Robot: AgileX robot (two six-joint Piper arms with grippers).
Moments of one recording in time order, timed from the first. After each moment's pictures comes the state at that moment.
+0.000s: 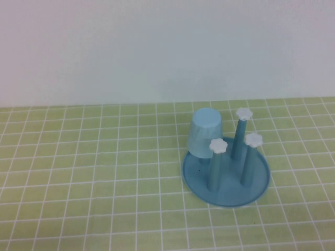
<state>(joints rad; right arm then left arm) 0.24 0.23 0.03 1.73 0.35 -1.59 -0.03 -0.02 0.02 -0.17 0.14 0.19</state>
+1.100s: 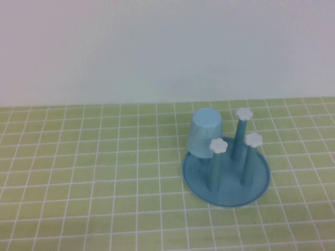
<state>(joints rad) 0.25 0.23 0.03 1.73 0.36 -1.59 -0.02 -0.03 0.03 -0.13 0.34 0.17</state>
